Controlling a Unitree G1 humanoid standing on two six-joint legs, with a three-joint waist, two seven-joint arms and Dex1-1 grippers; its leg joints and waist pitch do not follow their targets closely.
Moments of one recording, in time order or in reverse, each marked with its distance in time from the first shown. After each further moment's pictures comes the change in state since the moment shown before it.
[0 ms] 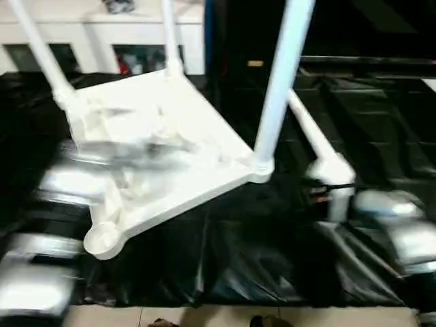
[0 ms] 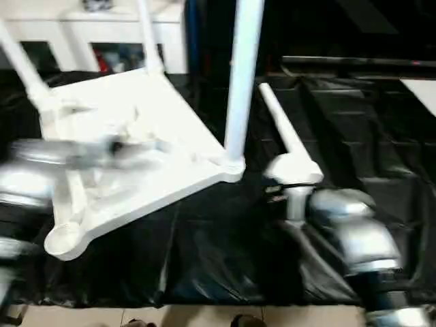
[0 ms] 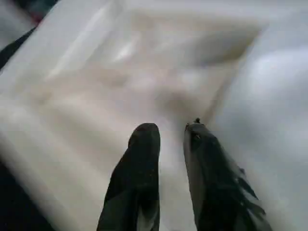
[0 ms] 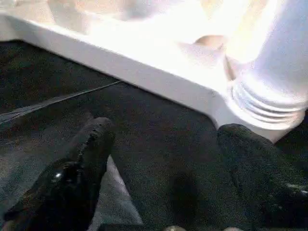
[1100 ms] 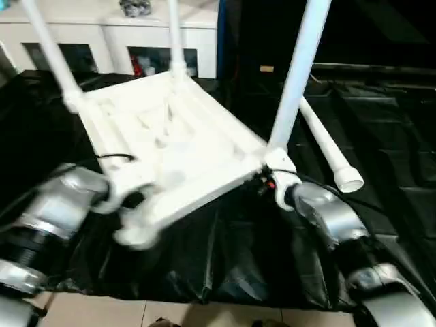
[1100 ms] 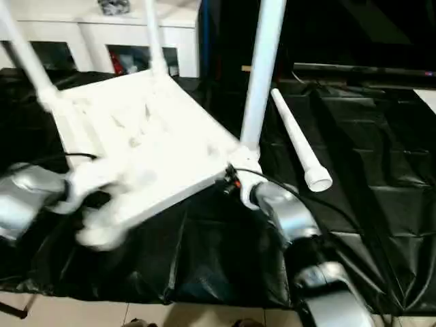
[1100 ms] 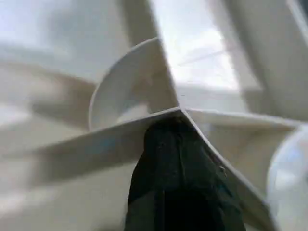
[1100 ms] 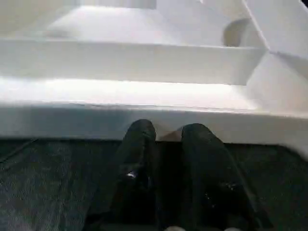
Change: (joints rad) left arm 0.171 0.021 -0.292 -0.254 -0.044 -0.020 -0.522; right arm -0.286 0.277 0.031 0.532 -0.138 -0.092 -0.367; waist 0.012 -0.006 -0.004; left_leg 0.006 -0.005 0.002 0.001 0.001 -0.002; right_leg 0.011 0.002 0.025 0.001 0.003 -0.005
